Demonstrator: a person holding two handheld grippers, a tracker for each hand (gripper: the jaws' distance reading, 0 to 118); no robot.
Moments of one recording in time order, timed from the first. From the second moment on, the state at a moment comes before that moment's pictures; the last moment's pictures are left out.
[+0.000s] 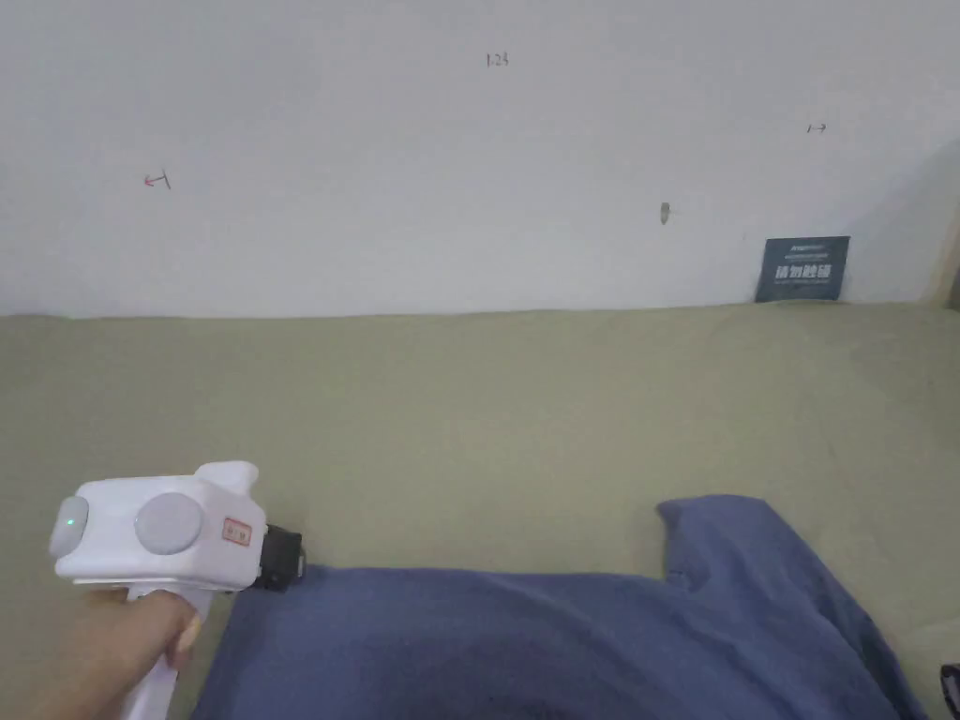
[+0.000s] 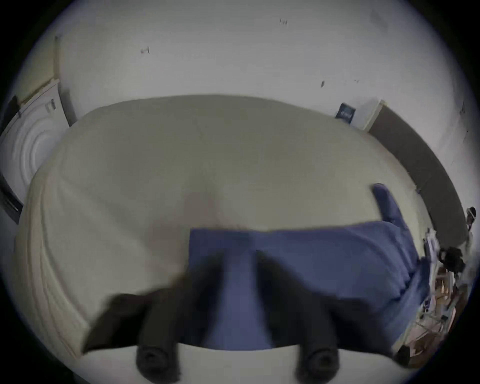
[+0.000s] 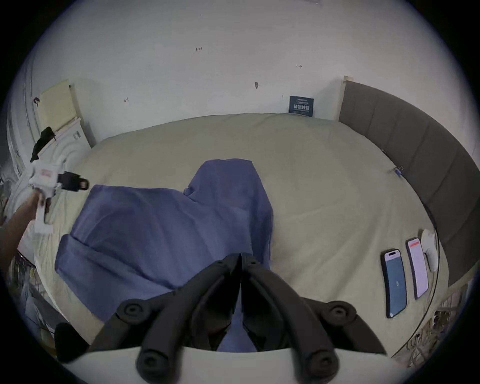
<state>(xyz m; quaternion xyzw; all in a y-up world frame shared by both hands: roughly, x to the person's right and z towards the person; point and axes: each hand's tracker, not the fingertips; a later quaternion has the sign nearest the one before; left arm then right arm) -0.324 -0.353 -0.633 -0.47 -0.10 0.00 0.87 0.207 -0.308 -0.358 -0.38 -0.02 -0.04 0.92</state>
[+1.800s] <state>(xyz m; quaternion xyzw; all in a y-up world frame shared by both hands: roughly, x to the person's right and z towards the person) -0.375 -0.272 -0.460 -0.38 -0.16 0.01 0.91 0.246 -0.235 -0.367 -0.36 0.00 -0.11 0.93</state>
